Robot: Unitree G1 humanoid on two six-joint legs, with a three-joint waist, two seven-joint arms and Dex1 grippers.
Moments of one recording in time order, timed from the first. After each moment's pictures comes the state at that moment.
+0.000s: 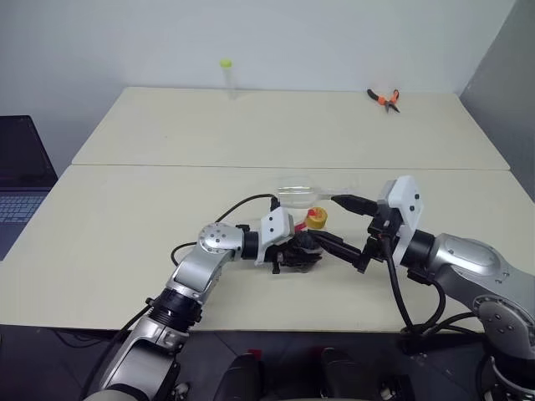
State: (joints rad) left arm -0.50 0.36 -0.33 0.14 -0.19 0.15 -1.10; right arm -0.28 -0.60 -0.04 -0.76 0.77 0.88 0.43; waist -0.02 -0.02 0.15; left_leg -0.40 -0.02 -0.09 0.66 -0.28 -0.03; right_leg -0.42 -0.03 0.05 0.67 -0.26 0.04
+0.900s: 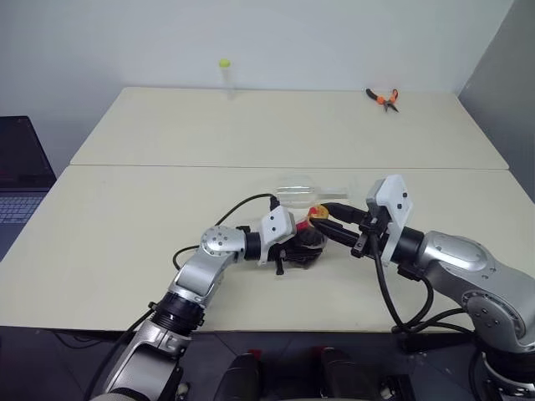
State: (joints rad) left arm -0.45 0.35 -0.32 0.07 -0.18 0.19 -1.01; right arm -0.31 -0.63 0.03 -0.70 0.71 0.83 0.50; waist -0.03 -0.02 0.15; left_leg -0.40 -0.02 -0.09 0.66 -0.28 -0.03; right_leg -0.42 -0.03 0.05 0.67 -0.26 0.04
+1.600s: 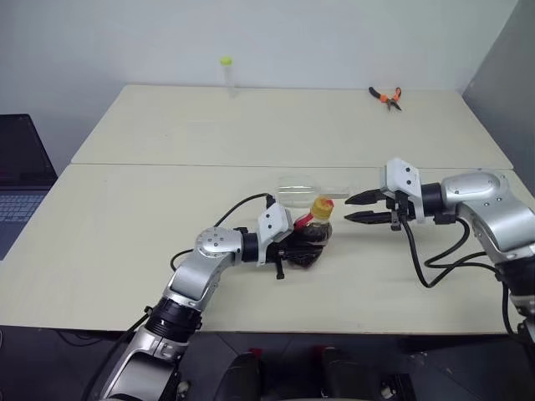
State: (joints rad) left arm -0.44 0.34 -0.28 0.00 -0.23 0.28 -1.01; right arm -0.62 -0.85 0.20 -0.09 0.41 0.42 1.15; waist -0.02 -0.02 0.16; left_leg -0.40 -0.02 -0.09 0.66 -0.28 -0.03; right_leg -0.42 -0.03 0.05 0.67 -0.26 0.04
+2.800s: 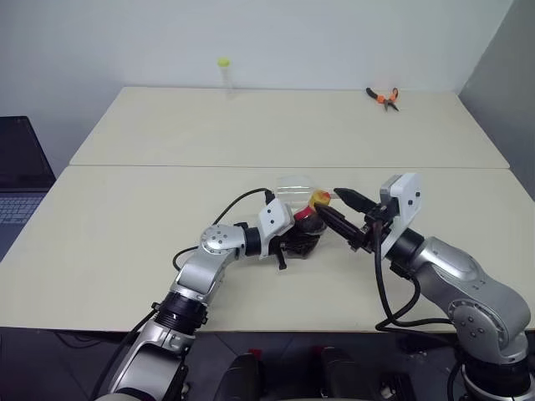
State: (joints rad) left arm -0.48 0.31 -0.28 0.12 -0.17 0.18 -0.95; right arm -0.23 -0.41 -0.02 -0.73 0.70 0.81 0.29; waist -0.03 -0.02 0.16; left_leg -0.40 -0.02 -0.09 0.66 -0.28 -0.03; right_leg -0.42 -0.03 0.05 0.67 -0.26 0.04
